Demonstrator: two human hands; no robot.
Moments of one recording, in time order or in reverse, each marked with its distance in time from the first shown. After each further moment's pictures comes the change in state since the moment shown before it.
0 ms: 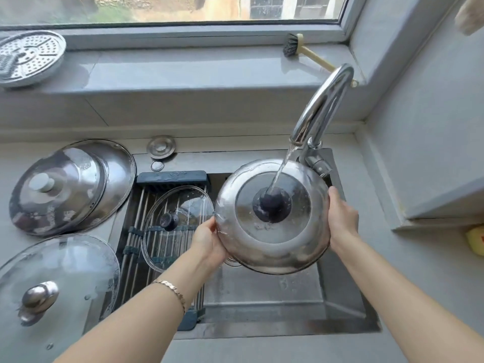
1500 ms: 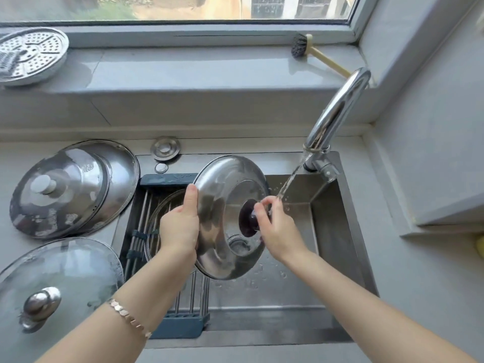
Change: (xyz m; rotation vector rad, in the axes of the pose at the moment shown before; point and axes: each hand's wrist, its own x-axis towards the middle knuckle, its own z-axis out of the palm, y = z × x) left_hand -0.036 0.052 -0.002 0.591 0.413 0.597; right_hand -0.068 0.014 0.072 -0.602 -0.502 -0.501
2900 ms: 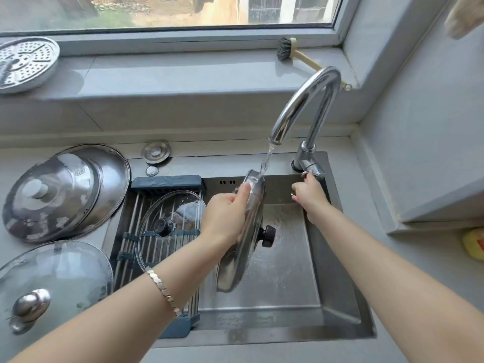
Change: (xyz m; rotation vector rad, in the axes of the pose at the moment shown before) left_hand -0.043 0.015 0.062 0.308 -0.380 0.330; right_hand 0.076 0.038 -0.075 0.291 0.145 0.379
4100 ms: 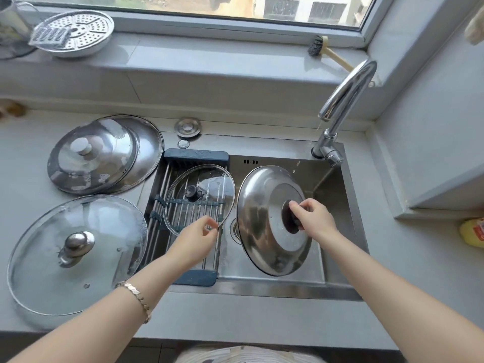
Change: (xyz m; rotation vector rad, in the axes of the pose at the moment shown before) left_hand -0.066 -0.129 -0.089 0.307 -0.209 -0.137; right_hand -0.110 0.062 0.028 -0.368 0.012 -0.123
